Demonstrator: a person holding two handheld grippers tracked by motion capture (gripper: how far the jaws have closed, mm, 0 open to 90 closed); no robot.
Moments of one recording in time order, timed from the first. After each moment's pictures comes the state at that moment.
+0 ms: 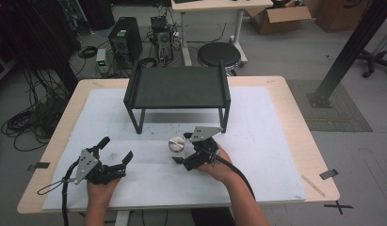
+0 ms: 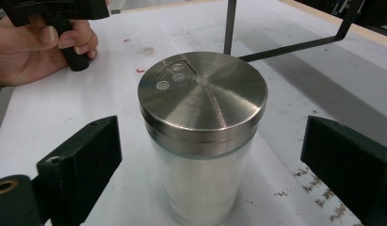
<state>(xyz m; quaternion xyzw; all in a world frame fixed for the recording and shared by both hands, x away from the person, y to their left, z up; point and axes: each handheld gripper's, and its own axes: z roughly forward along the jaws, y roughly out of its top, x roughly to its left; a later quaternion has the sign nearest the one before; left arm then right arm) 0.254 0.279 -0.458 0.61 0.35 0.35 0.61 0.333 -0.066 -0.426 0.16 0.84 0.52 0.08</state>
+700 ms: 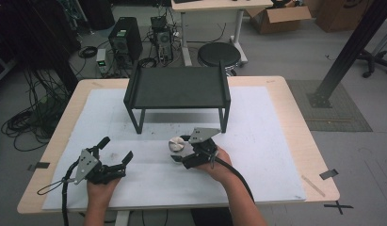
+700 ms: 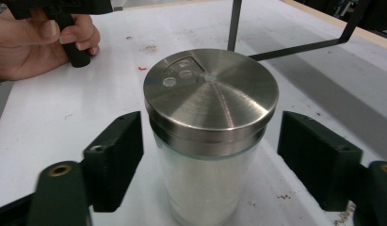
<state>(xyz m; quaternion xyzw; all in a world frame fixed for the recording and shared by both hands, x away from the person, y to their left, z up) 0.254 0.279 -0.458 0.62 0.35 0.35 0.61 0.332 -0.064 -0.428 0.15 0.84 0.52 0.09</state>
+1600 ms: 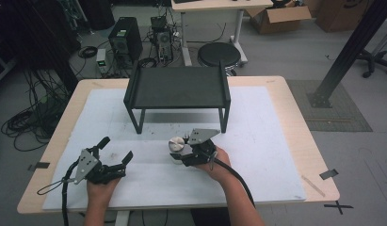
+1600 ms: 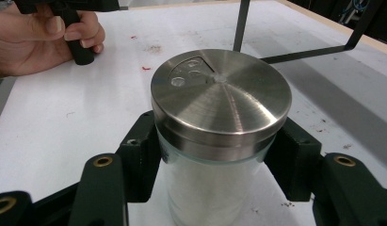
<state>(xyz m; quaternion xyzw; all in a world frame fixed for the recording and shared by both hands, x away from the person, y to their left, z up) 0.254 0.279 -0.458 0.62 0.35 0.35 0.61 0.332 -0.061 -0.431 0.14 0.84 0.52 0.09</state>
